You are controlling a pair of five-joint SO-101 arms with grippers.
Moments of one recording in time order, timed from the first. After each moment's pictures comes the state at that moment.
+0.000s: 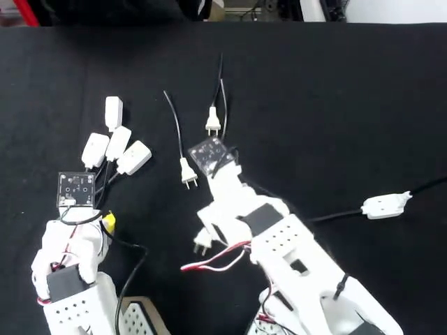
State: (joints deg) left arm -27.1 -104.2 92.1 69.1 -21.5; right arm -33.8 -41.2 63.3 50.9 -2.4
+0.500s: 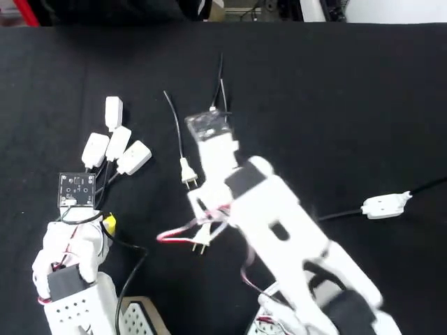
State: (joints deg) left arm -27.1 -104.2 93.1 69.1 -21.9; right arm -37.5 -20.5 33.9 78.6 -16.6
